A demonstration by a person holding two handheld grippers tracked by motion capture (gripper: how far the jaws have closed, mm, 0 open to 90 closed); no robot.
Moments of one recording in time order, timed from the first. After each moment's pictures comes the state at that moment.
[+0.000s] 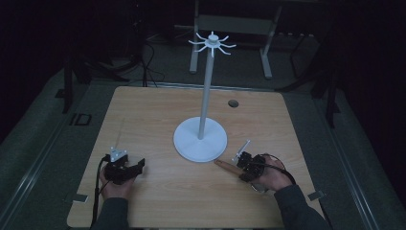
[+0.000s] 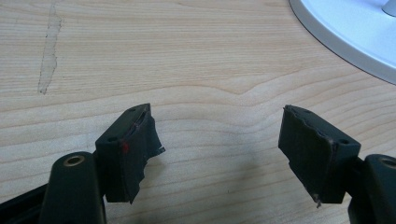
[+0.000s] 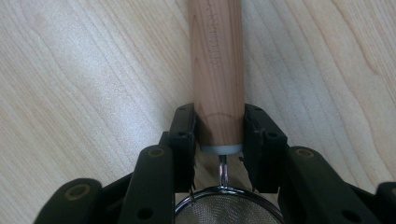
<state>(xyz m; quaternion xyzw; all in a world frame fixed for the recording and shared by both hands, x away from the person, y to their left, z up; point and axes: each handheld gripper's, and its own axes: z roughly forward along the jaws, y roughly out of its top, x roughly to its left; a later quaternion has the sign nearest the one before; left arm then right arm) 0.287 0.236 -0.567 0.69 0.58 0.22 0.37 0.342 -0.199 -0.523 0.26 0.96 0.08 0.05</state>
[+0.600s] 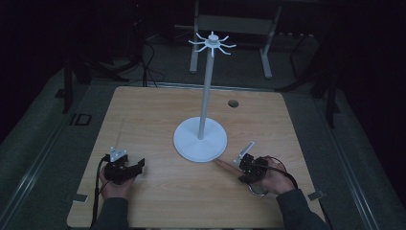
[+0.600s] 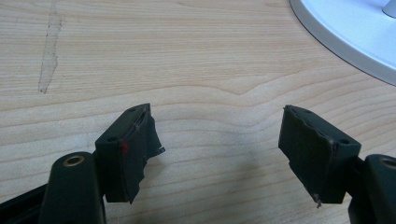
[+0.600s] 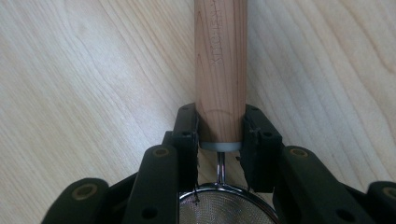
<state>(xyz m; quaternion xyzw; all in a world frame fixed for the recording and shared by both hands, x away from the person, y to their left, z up) 0.287 0.236 -0.567 0.69 0.59 0.22 0.37 0.331 -0.204 -0.517 0.26 0.96 0.12 0.03</state>
